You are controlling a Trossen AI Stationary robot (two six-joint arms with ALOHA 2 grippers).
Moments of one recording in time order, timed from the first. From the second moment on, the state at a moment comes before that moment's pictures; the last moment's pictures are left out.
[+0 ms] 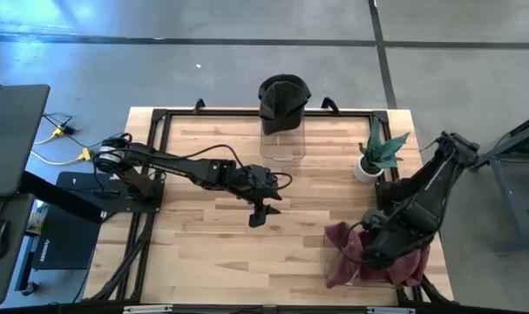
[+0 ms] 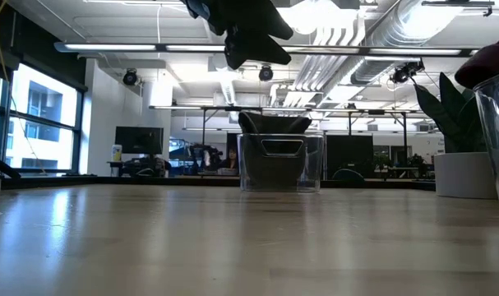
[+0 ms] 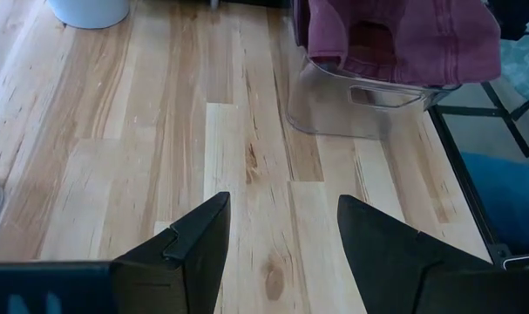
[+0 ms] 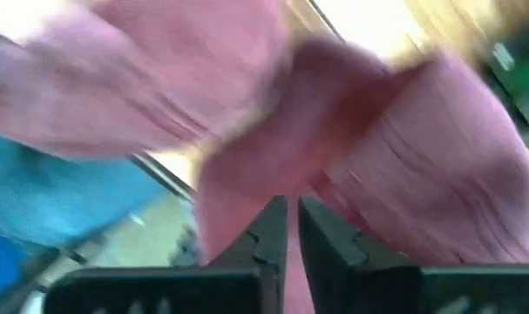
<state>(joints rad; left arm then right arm) -0.12 1.66 1.28 -0.23 0.10 -0.16 0.84 1.36 1.33 -1.43 -0.17 1.65</state>
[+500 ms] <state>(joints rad) -0.17 1.57 1.28 -0.36 -0.02 -0.17 0.53 1.47 1.33 -0.86 -0.07 1.09</state>
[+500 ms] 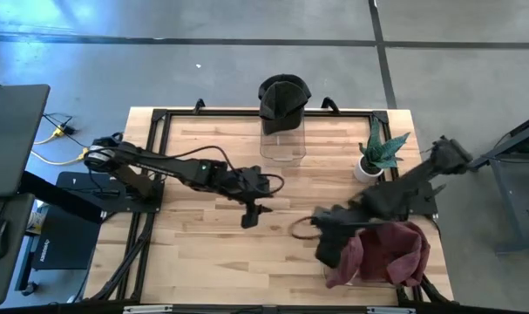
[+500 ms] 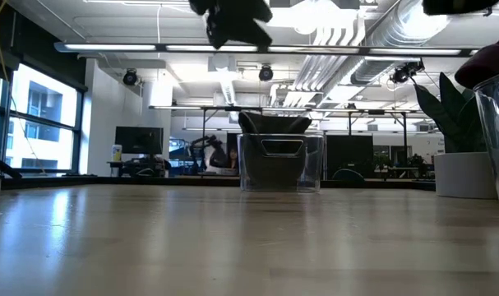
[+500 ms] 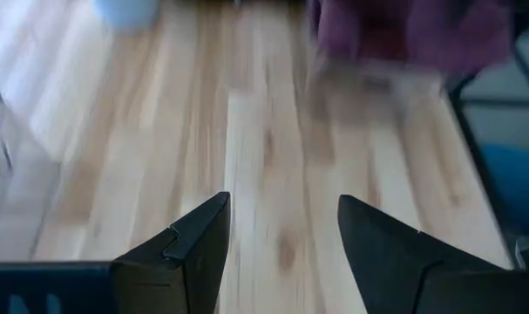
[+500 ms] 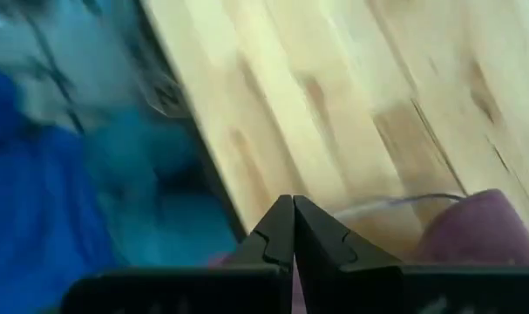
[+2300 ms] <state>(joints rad) -0.22 1.56 1.28 -0.39 -0.18 -0.17 0.97 1.39 1.26 -1.57 -0.43 1.63</state>
